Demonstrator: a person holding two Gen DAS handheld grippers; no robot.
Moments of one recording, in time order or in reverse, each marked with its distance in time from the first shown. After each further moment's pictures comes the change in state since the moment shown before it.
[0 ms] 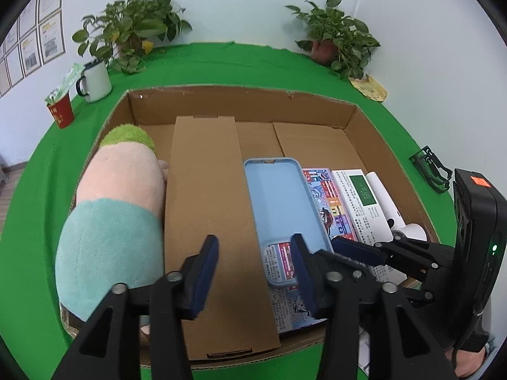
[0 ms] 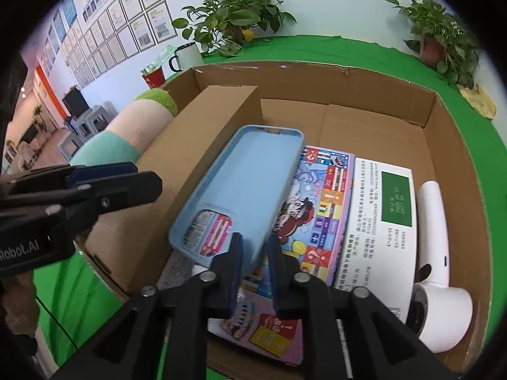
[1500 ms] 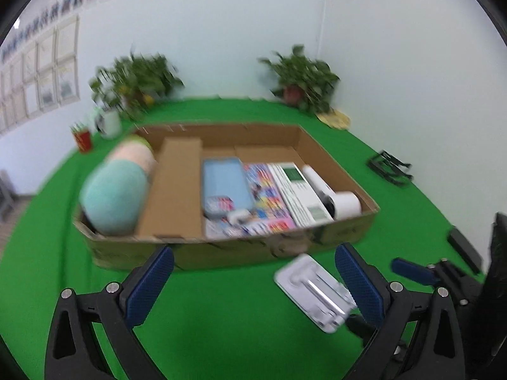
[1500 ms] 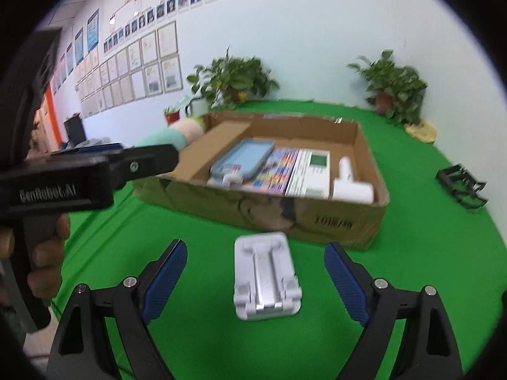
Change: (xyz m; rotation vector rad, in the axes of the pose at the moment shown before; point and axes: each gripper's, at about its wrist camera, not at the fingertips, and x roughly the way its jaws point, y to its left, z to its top) left arm -0.113 -0.087 -0.141 0.041 -0.239 -0.027; right arm -0.138 0.019 -0.162 -0.063 -0.303 -0.110
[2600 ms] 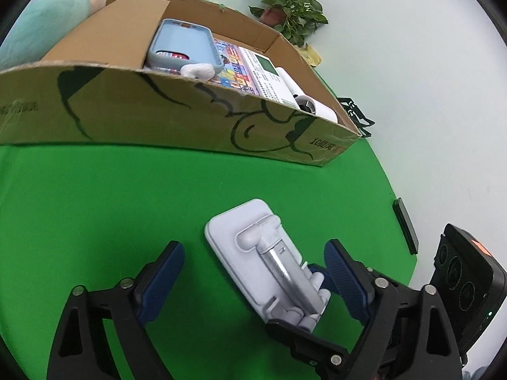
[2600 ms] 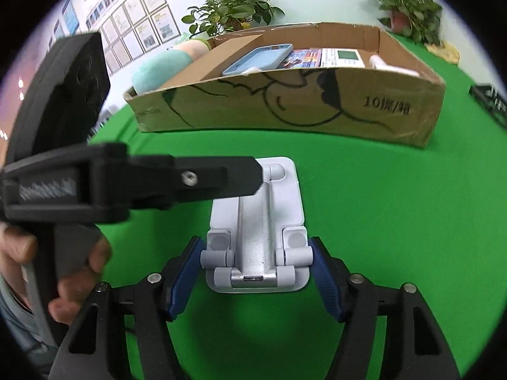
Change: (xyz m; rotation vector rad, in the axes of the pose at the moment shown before) left arm 0.080 0.028 -0.071 -0.236 0.346 -0.364; right arm 0.041 0.022 -0.047 0.159 0.287 0.114
